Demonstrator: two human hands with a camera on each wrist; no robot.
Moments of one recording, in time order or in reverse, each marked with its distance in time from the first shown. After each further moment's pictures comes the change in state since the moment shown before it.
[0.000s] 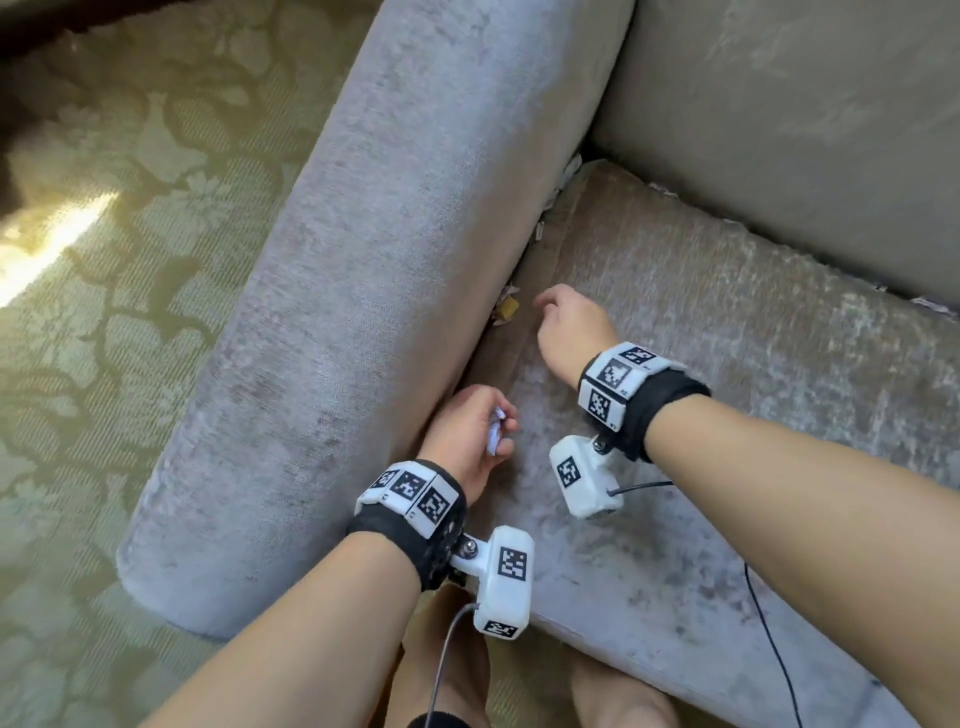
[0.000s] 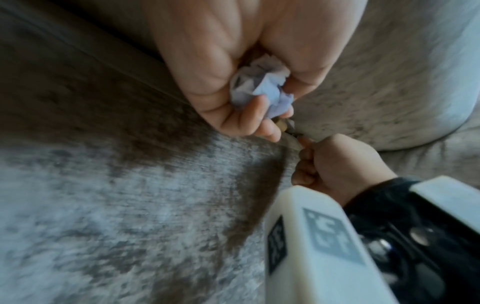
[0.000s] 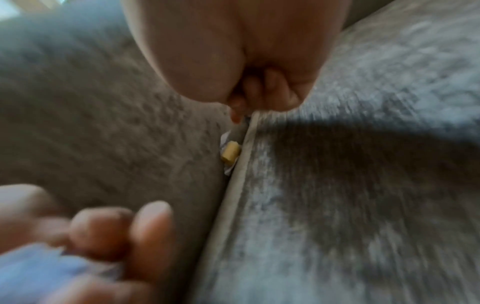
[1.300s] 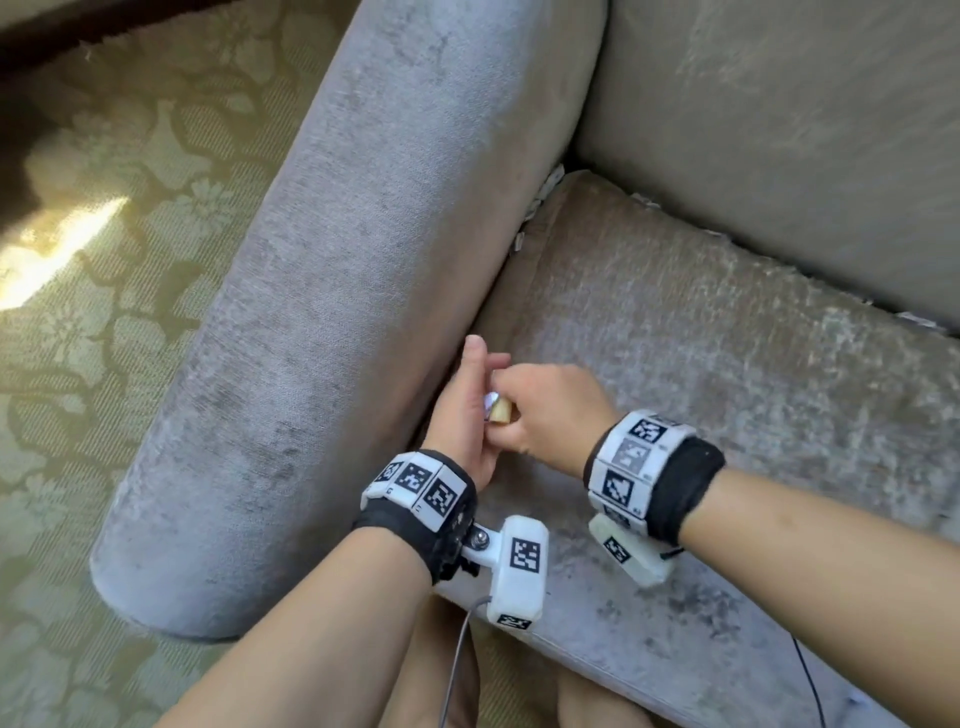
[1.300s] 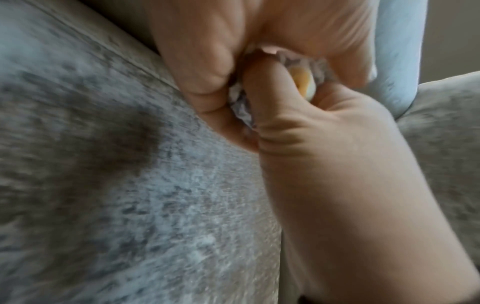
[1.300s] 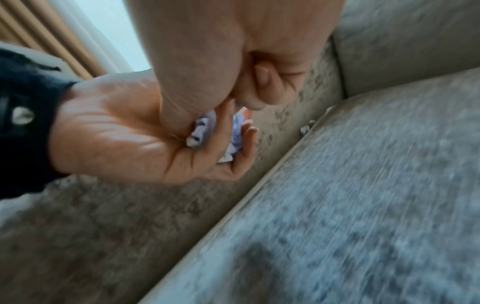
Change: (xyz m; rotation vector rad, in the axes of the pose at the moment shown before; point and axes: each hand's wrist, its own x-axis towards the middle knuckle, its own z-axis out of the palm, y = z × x) left_hand -0.005 0.008 0.042 -0.079 -0.102 0.134; right_hand -0.058 0.013 -0.026 -0.529 -0.261 -0.551
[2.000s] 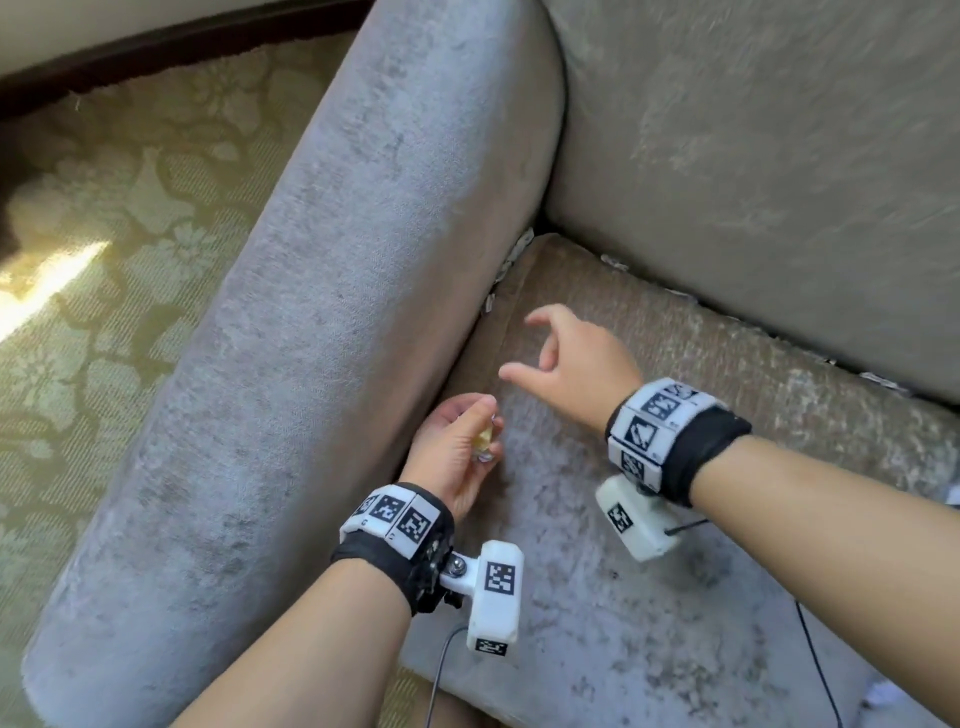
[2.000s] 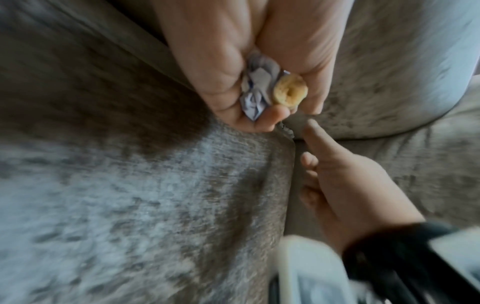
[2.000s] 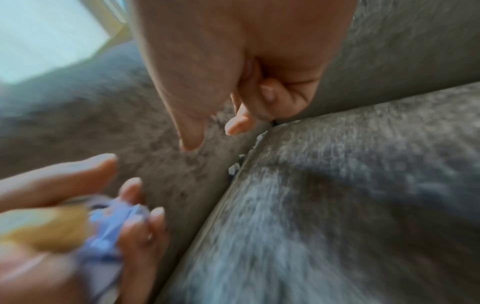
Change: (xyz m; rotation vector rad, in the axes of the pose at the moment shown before) left_hand 0.035 0.011 0.023 -0.143 0.017 0.009; right_hand 0.047 0.087 -0.051 0.327 0.239 0.229
